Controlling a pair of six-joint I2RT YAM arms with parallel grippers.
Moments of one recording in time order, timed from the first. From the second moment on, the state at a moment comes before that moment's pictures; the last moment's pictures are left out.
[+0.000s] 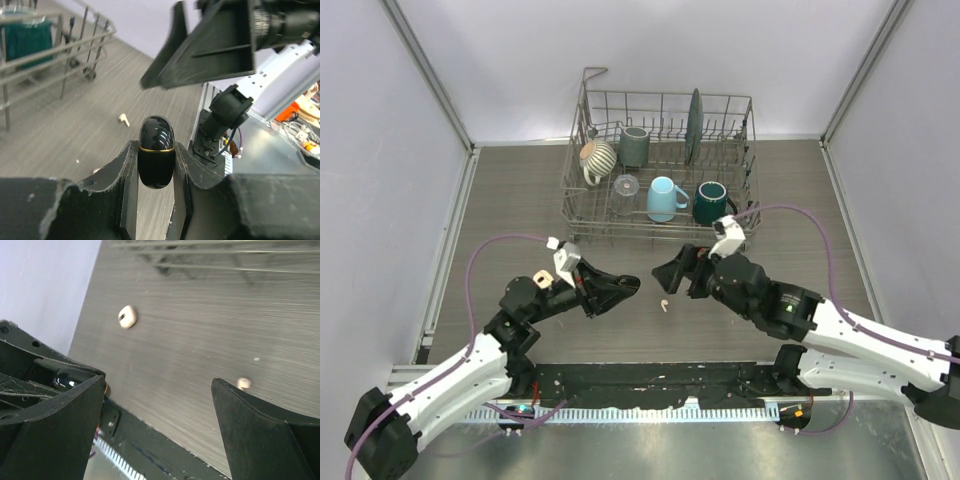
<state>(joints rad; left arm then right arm) -0.69 0.64 0.23 0.59 0.53 -0.46 1.07 0.90 0.77 -0.25 0.31 0.84</state>
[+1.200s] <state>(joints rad) -0.78 1.25 0.21 0.51 0.31 -0.87 1.05 0.85 0.72 -0.39 0.56 0.98</state>
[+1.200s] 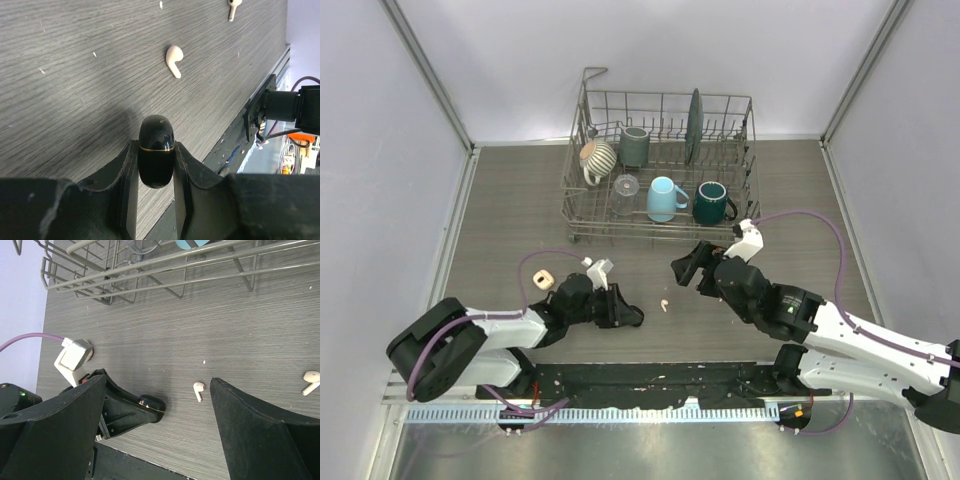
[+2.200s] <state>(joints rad) -0.84 1.31 0.29 0.41 0.20 -0.89 1.04 0.79 0.67 -0.39 0.58 1.00</state>
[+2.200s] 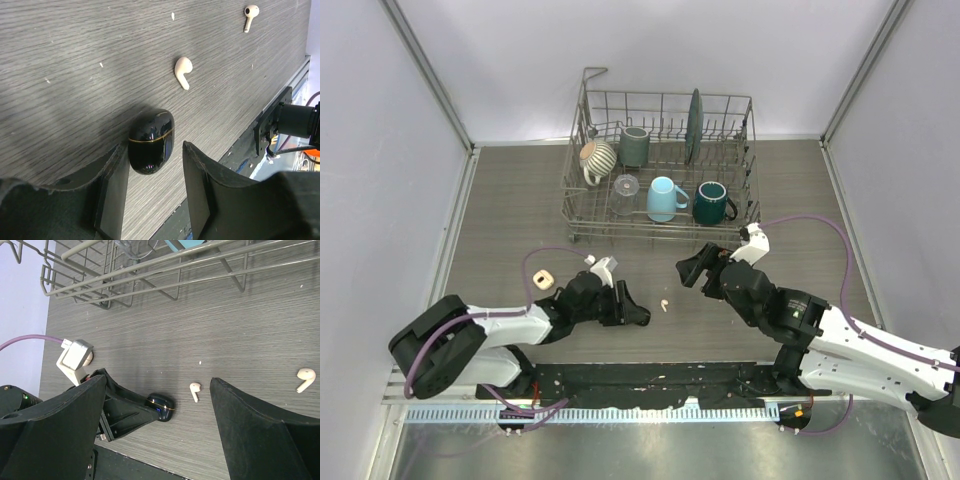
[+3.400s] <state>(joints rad) -0.84 0.42 0.33 -0.44 -0.48 -0.79 1.04 0.86 0.67 -0.38 0.56 0.99</state>
